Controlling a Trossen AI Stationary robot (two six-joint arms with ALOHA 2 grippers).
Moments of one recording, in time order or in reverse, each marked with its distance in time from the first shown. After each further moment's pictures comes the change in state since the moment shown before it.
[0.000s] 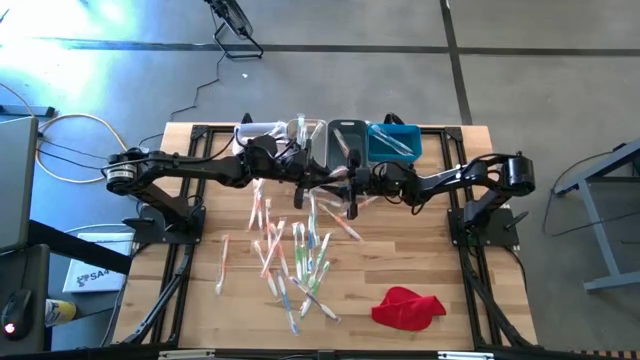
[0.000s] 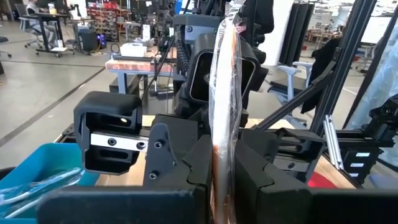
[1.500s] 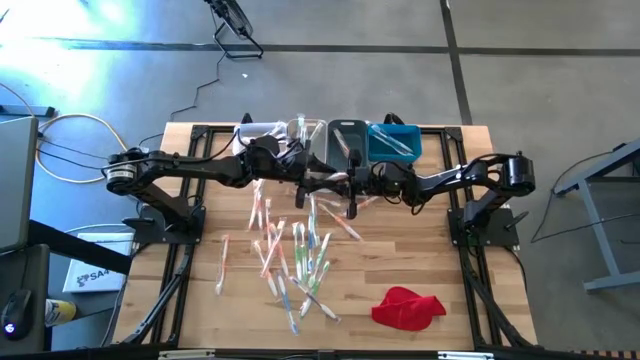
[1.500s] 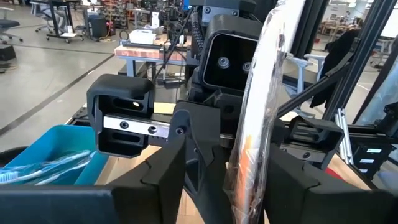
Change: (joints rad) left arm 0.002 0.001 0.000 -0.048 -0.034 -0.009; right arm 0.001 0.000 0.000 -0.022 0.027 0.024
